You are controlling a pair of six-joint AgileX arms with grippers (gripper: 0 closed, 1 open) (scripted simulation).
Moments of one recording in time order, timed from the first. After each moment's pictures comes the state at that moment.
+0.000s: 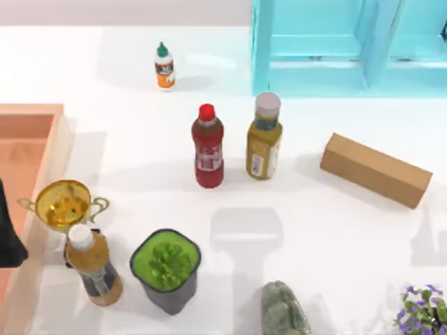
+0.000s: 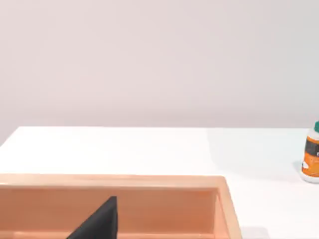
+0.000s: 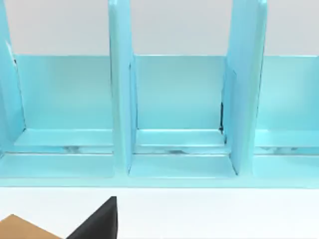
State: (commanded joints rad) left arm 0.00 0.00 0.00 0.00 0.00 0.00; right arm 0.00 0.00 0.00 0.00 0.00 0.00
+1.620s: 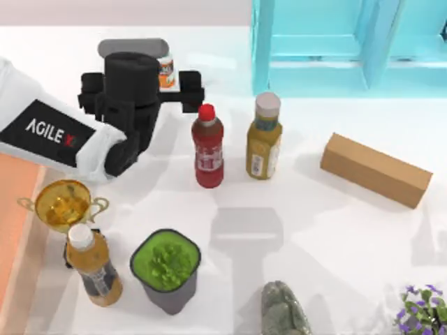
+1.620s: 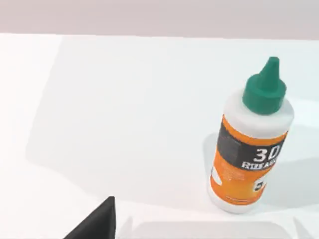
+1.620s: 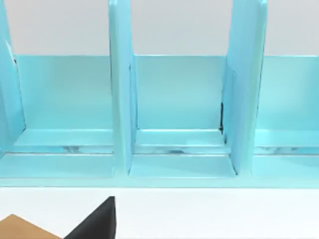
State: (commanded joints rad) left arm -0.43 2.11 1.06 0.65 -0.35 -0.17; right arm 0.00 0.00 0.00 0.00 0.00 0.00
